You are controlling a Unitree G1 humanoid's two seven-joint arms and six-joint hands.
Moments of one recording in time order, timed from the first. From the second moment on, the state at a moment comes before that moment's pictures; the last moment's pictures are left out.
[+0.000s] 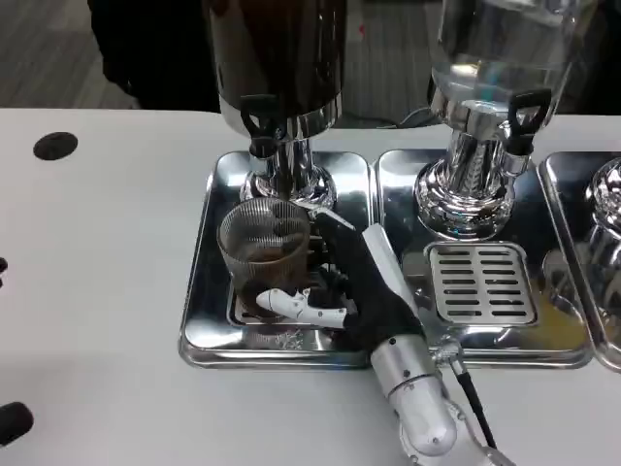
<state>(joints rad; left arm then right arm) 0.57 0.71 0.55 0.05 0.13 -0.73 -0.34 -0.49 0.10 0.23 1.09 -0.36 -0.63 -0.33</state>
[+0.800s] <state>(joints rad) 0.54 0.71 0.51 0.04 0.13 -0.70 -0.34 -0.32 0.04 0.24 0.82 -0.37 -0.62 -0.31</state>
